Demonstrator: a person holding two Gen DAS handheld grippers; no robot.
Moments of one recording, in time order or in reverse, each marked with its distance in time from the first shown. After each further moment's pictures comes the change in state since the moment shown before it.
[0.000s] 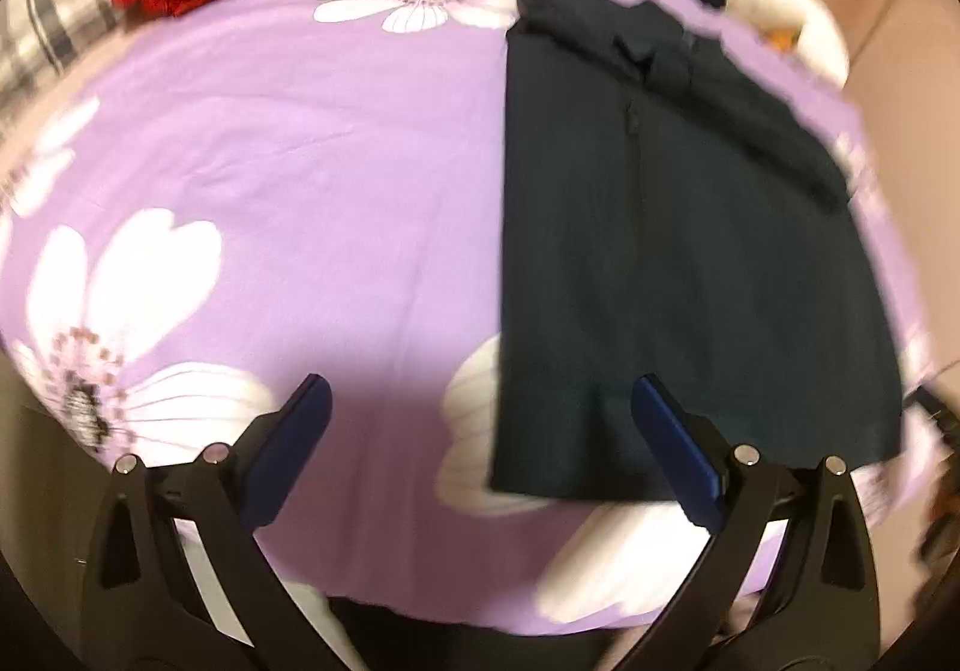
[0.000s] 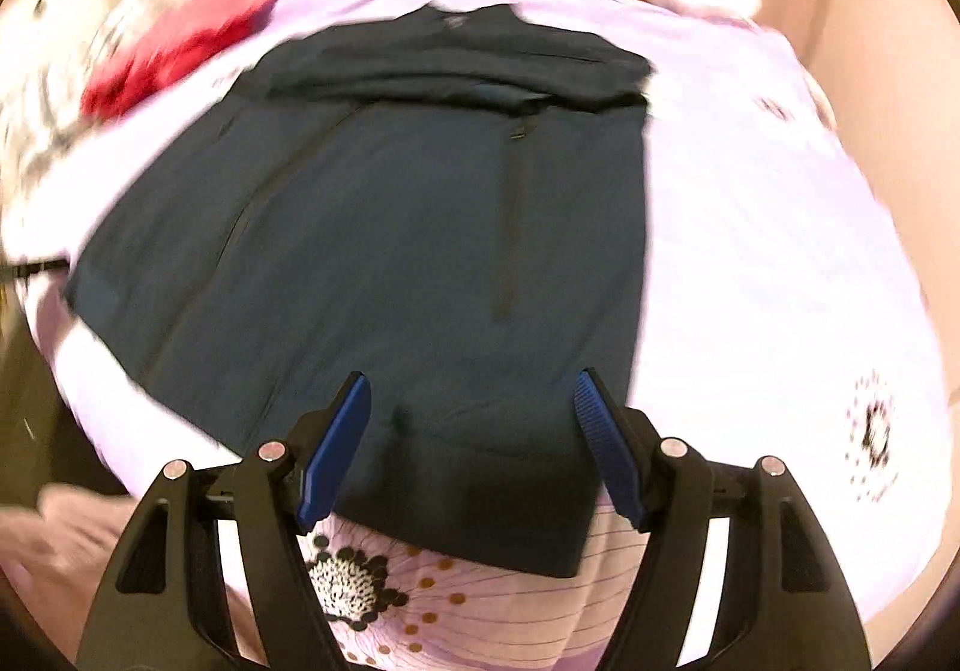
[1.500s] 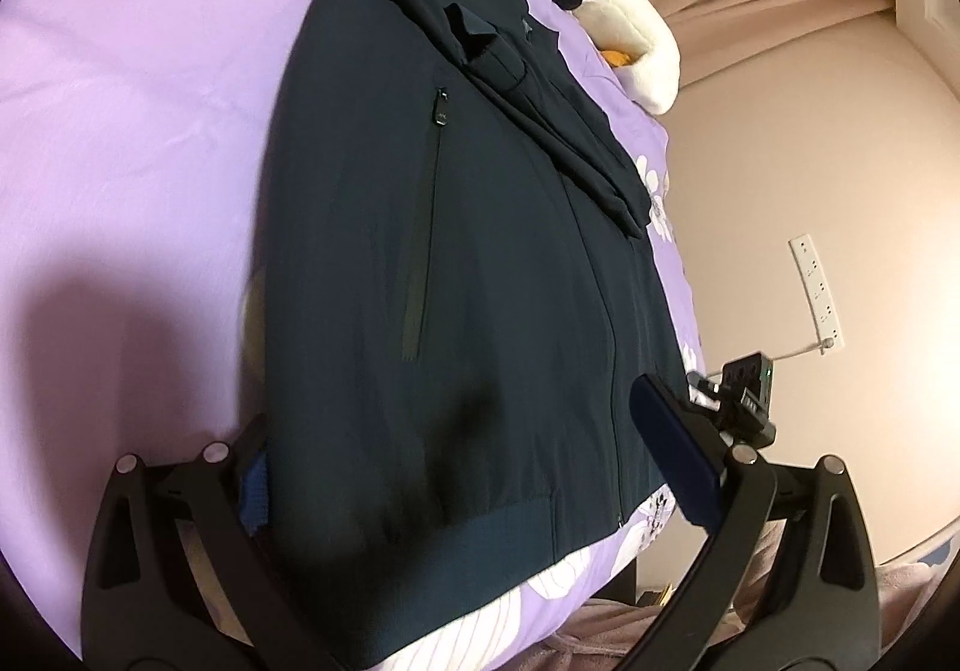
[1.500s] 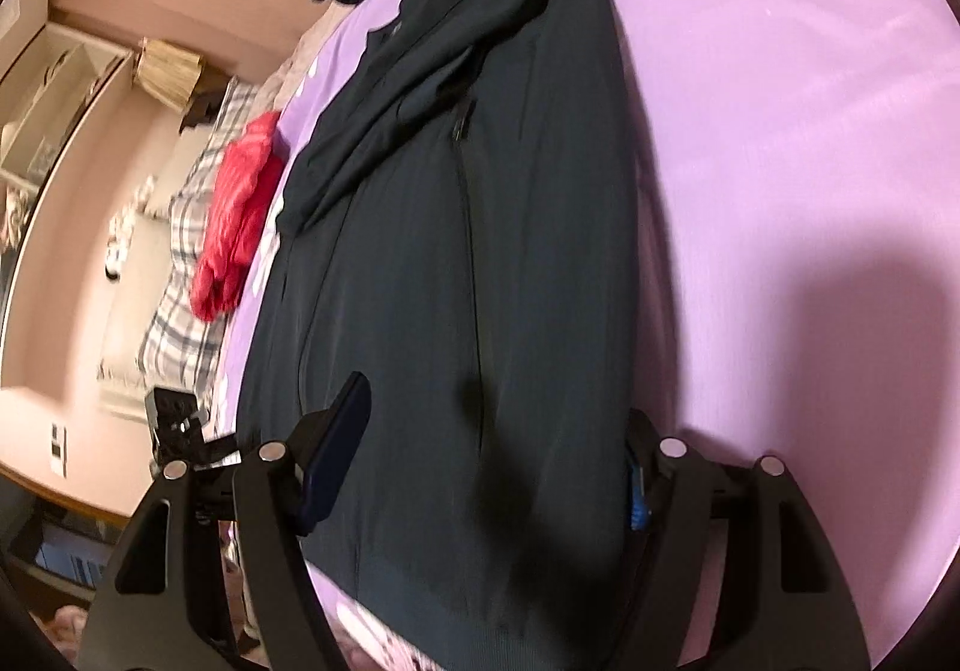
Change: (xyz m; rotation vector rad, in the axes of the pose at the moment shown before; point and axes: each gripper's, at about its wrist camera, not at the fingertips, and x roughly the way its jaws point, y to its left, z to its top) left arm 0.075 -0.016 0.039 -0.098 0.149 -0.646; right arm 0.069 -0.085 0.020 0.480 0.142 0.557
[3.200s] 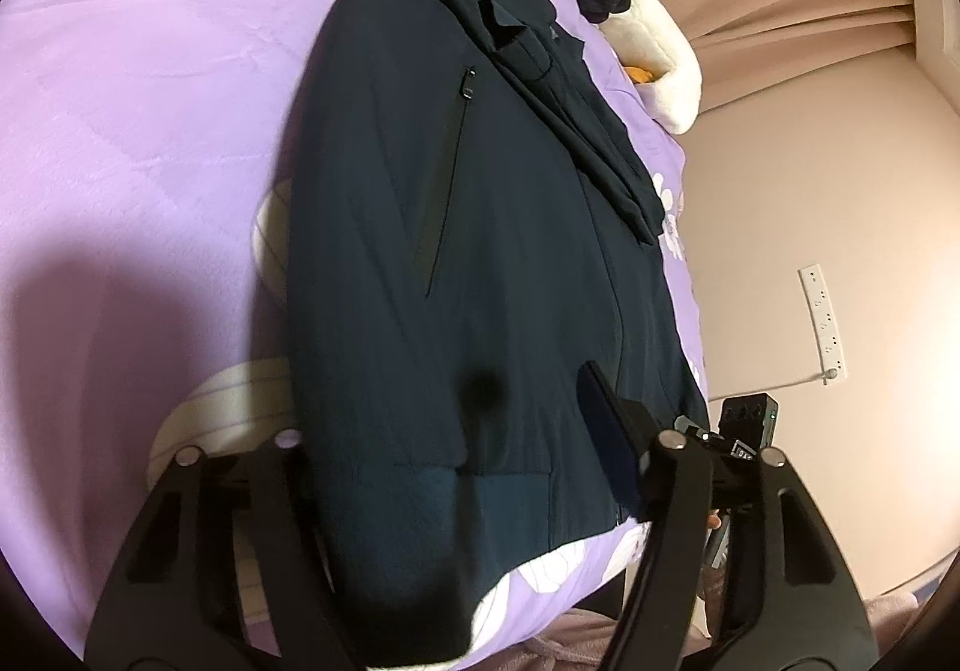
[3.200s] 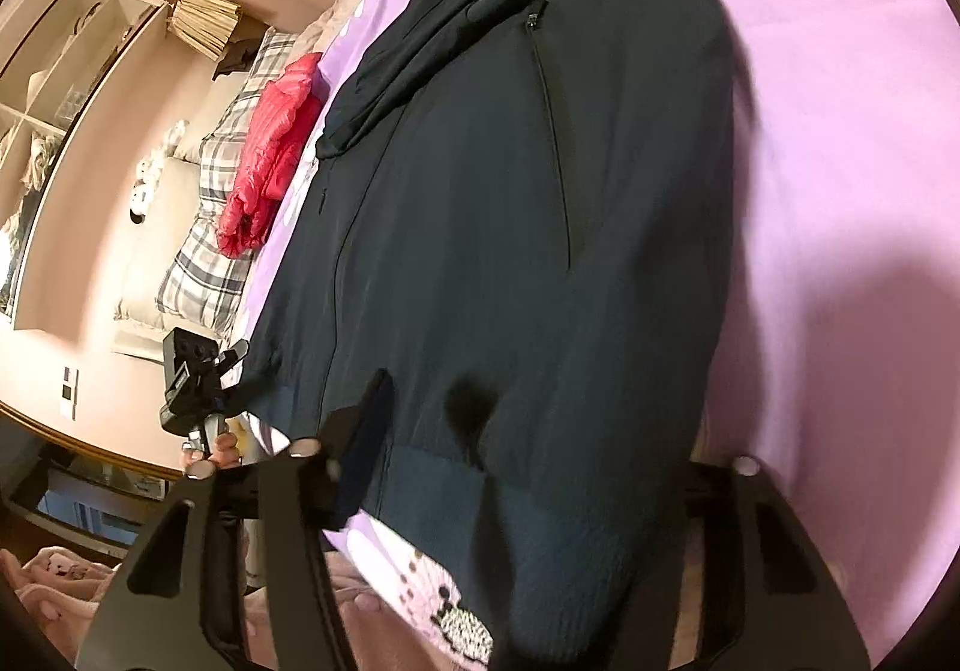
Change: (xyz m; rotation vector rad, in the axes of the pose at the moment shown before) left arm 0.000 -0.004 -0.038 -0.080 -0.042 0.047; right arm 0.012 0.020 -0.051 -0.072 0.052 0.040
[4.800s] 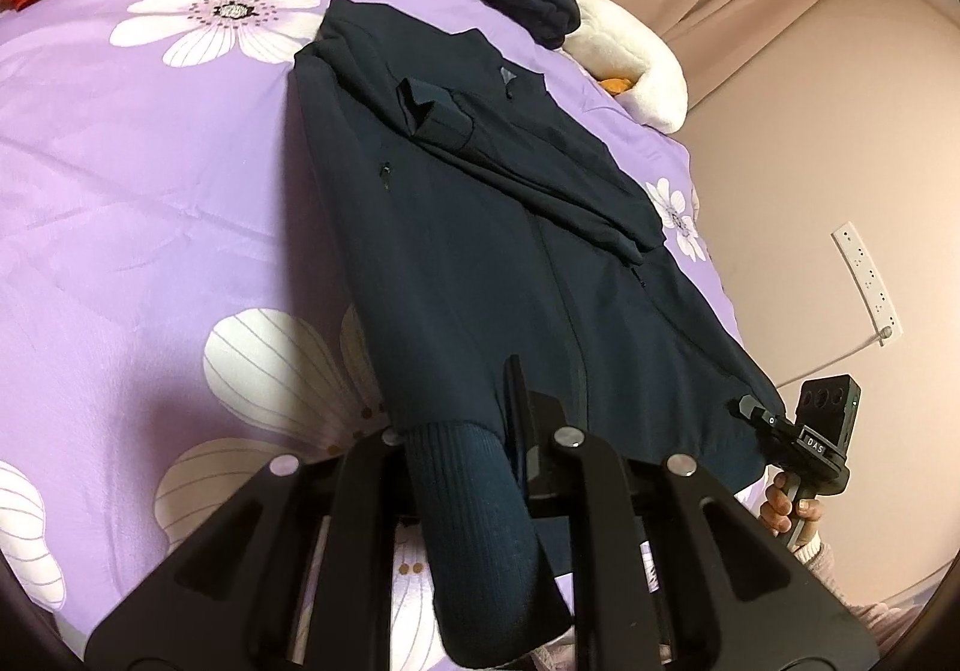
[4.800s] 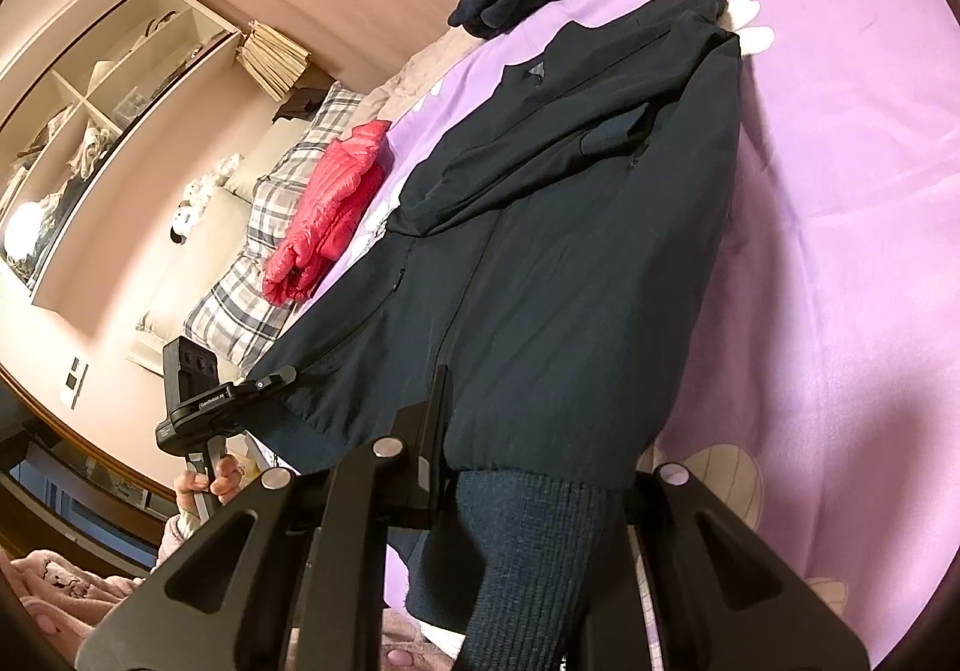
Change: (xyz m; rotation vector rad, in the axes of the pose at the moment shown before) left arm -0.017 -0.081 0.012 0.213 -0.113 0.145; right arm -0.032 0.055 0.012 -0.134 -0.211 0.067
